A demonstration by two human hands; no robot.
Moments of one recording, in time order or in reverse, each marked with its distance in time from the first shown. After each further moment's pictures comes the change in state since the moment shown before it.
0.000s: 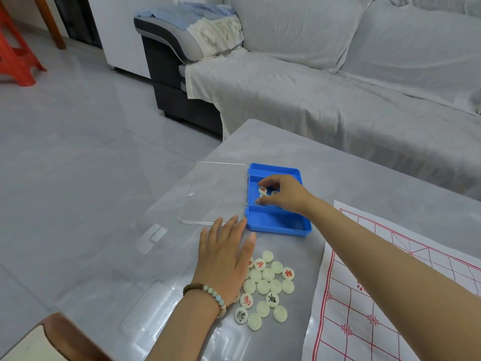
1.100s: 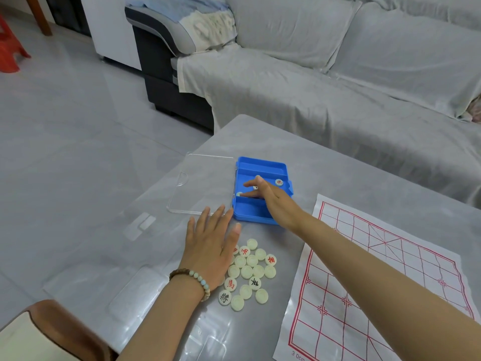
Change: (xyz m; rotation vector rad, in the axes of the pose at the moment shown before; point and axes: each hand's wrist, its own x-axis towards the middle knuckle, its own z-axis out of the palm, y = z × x) left_hand -0.003 -0.001 0.004 0.012 0.032 0.011; right_hand -0.055 -0.005 0.013 0.186 -0.063 -0.038
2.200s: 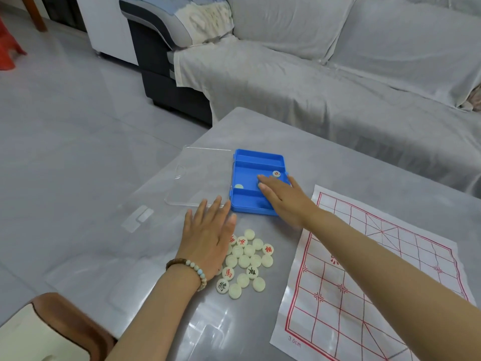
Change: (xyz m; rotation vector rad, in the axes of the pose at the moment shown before) left_hand -0.003 0.001 -0.004 0.032 -0.046 0.012; right_hand -0.013 0.020 -0.020 -0.617 0.004 -0.048
